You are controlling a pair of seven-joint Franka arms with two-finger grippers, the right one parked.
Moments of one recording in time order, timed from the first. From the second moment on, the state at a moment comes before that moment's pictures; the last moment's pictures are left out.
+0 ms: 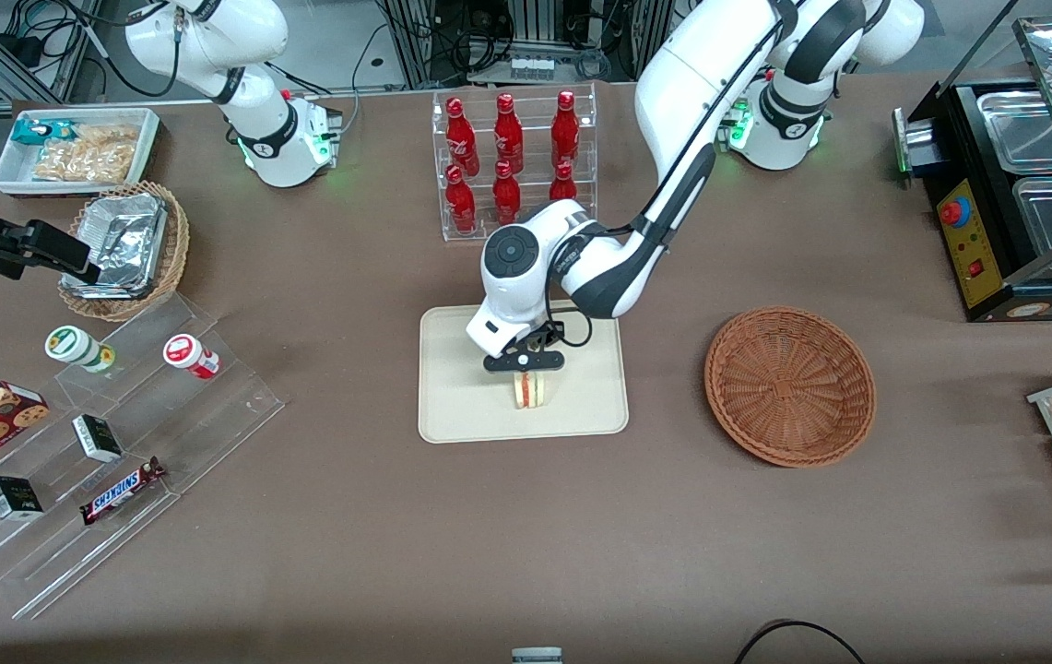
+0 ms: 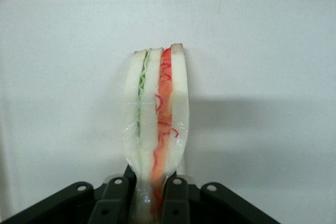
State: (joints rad) arm -0.75 0.76 -0.11 -1.46 0.10 2.20 -0.93
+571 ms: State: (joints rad) arm -0.70 0.62 -0.09 -1.41 0.10 2.00 -0.96
